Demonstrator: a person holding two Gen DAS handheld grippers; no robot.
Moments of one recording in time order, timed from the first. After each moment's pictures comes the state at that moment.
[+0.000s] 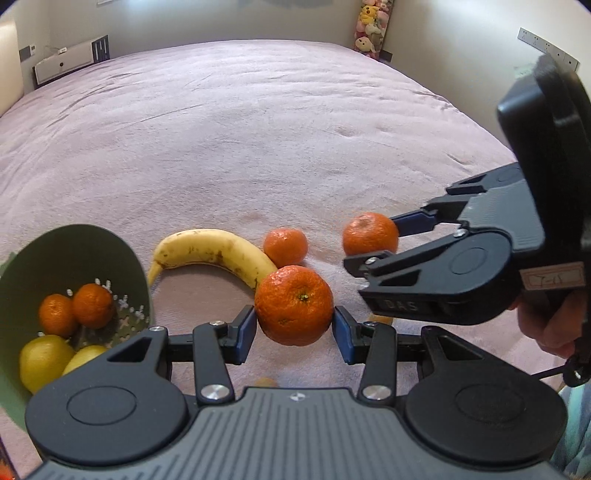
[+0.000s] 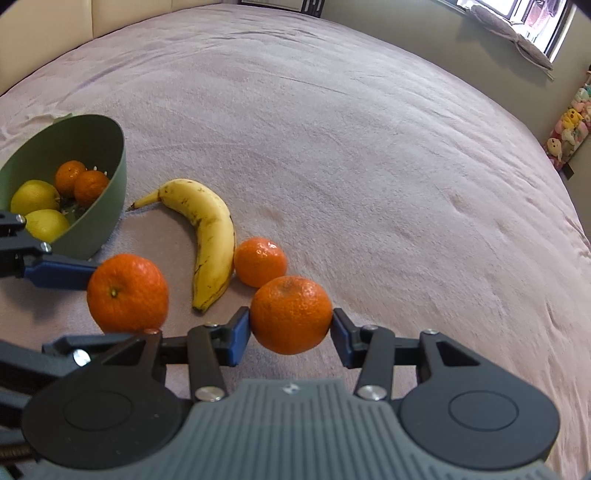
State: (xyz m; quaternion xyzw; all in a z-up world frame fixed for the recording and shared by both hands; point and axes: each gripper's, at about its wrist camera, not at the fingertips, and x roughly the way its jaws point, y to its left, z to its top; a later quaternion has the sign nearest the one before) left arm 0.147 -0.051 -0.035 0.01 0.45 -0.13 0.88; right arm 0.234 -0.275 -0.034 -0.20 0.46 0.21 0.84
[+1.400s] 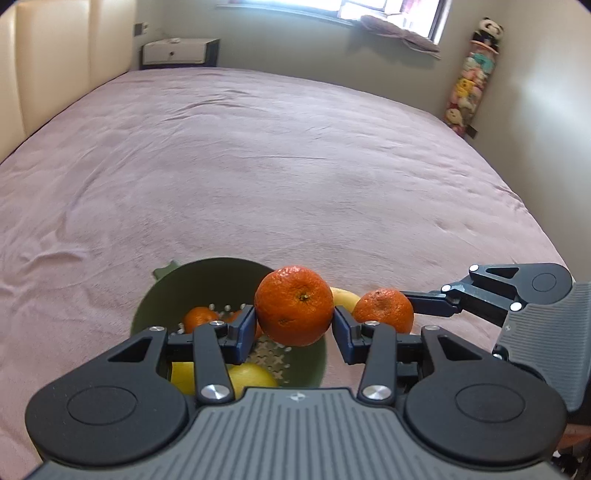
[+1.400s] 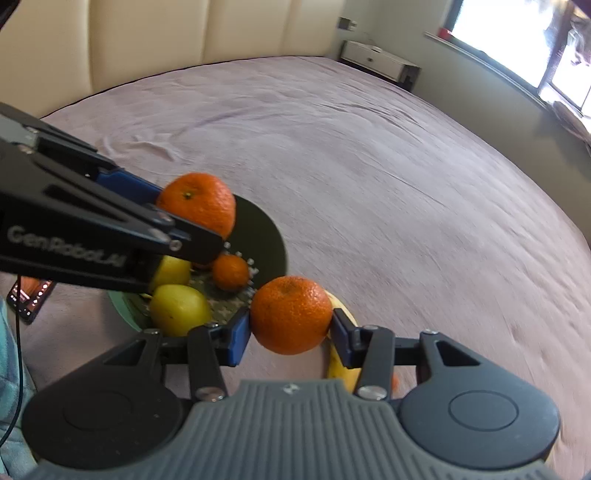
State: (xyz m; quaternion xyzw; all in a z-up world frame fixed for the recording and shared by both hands) left arm 0.137 0.077 0.036 -0.10 0.41 0.00 0.91; right arm 0.194 -0.153 0.038 -0.25 0.37 0.36 0.82
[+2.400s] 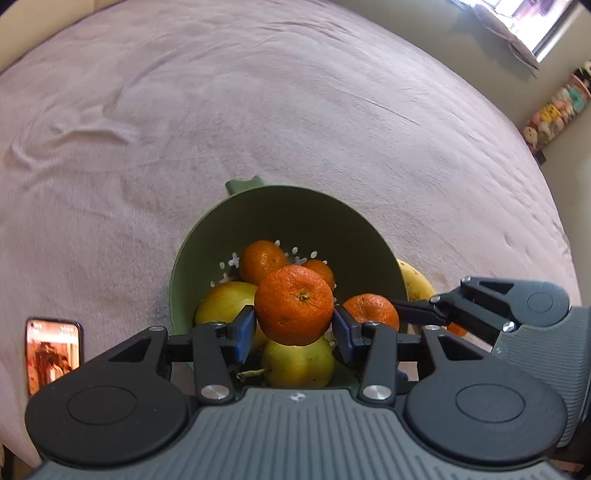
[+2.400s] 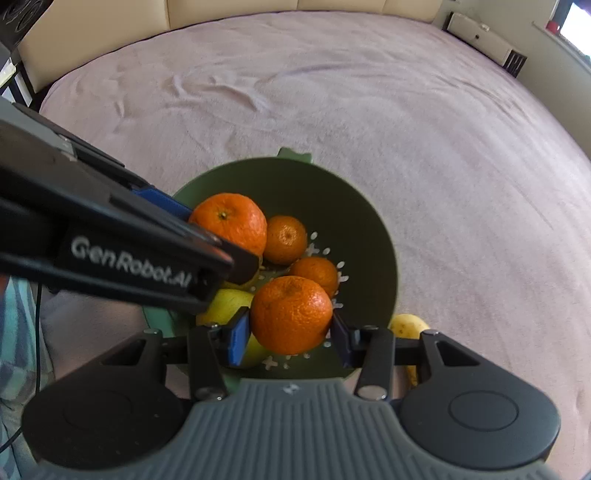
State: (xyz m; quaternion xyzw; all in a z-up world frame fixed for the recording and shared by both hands) left arm 0.157 0.148 -0.024 -0.24 0.50 0.09 0.83; right arm 0.229 -0.078 -0.013 -0.30 0.44 0.46 0.71
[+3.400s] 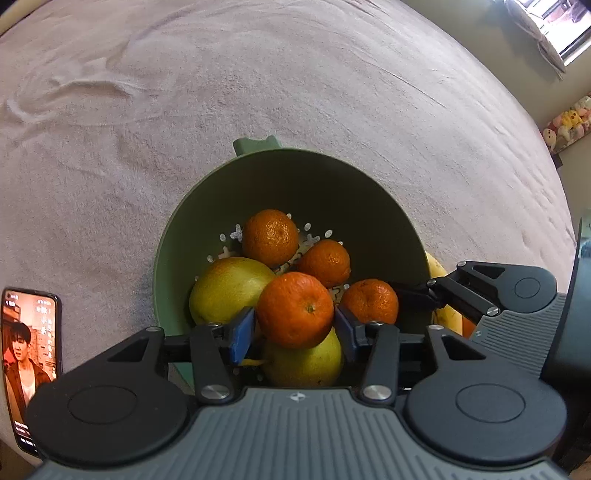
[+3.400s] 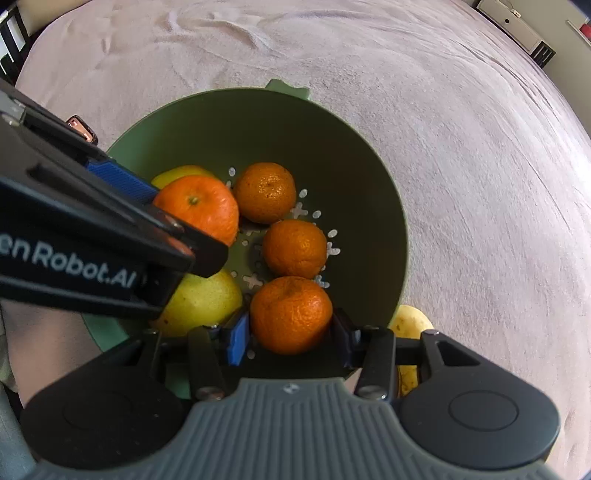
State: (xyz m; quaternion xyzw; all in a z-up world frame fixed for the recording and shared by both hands) left arm 0.173 0.154 -0.056 -0.27 0.54 0.10 0.79; right arm 0.247 -0.058 -0.061 -0.38 0.46 0.45 0.67
